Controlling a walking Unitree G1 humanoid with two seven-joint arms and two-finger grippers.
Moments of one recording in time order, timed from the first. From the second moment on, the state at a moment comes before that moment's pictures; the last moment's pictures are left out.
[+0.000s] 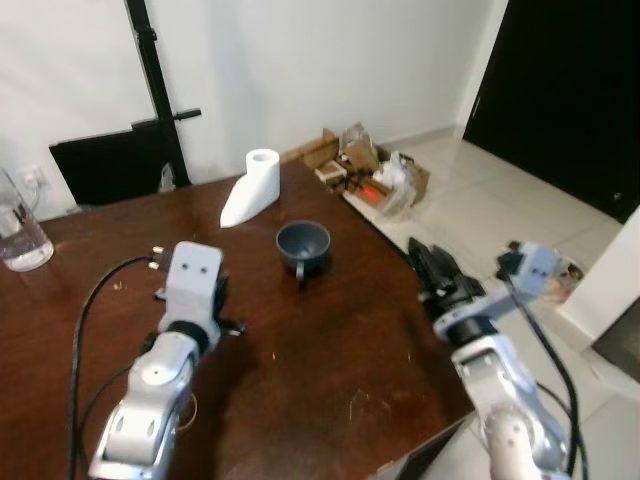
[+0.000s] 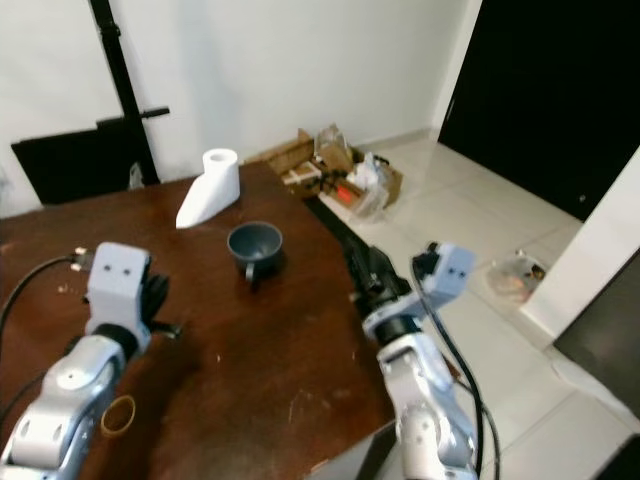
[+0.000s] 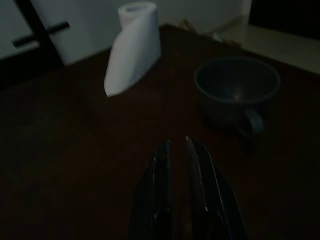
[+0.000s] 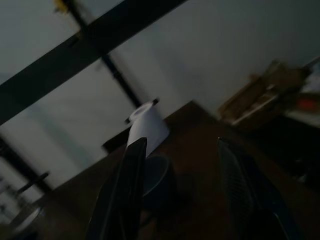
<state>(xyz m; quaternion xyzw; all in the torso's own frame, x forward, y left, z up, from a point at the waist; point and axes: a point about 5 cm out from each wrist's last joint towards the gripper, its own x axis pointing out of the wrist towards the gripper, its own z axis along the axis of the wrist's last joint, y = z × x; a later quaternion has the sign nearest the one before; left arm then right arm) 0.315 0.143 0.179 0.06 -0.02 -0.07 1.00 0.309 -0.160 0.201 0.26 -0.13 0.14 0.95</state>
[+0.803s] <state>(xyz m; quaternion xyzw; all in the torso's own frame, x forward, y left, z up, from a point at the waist) 0.334 0.261 0.230 0.16 0.01 0.12 0.98 0.321 -0.093 0.156 0.23 0.02 0.24 0.94</state>
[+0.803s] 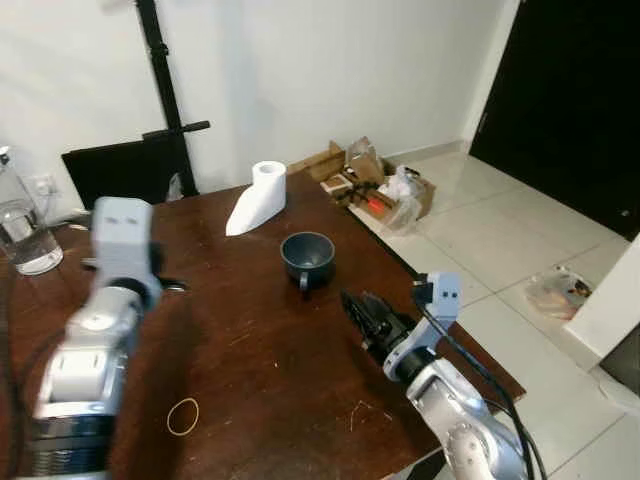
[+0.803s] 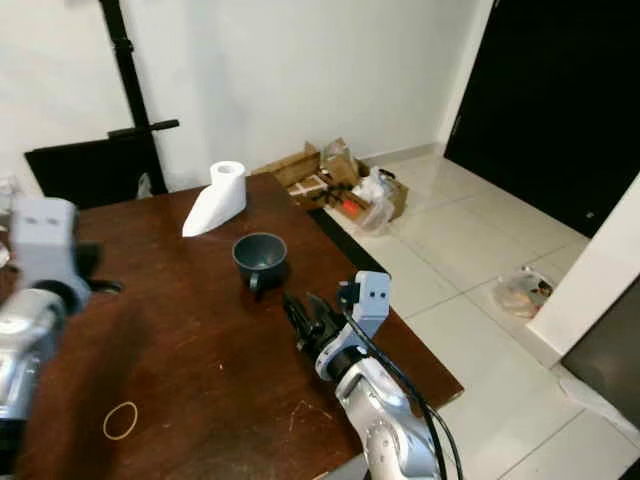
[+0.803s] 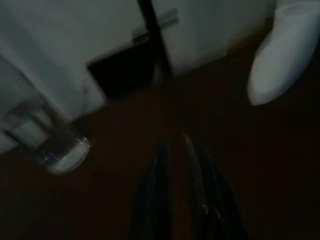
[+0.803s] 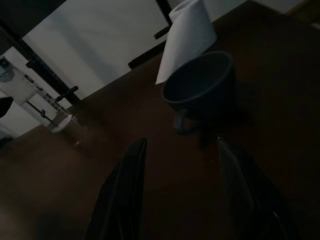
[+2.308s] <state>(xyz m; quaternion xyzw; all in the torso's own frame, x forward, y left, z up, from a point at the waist) 0.317 0.248 0.287 0.36 -0.03 -0.13 0.92 0.369 -0.033 0.156 0.03 0.02 0.16 0.99</state>
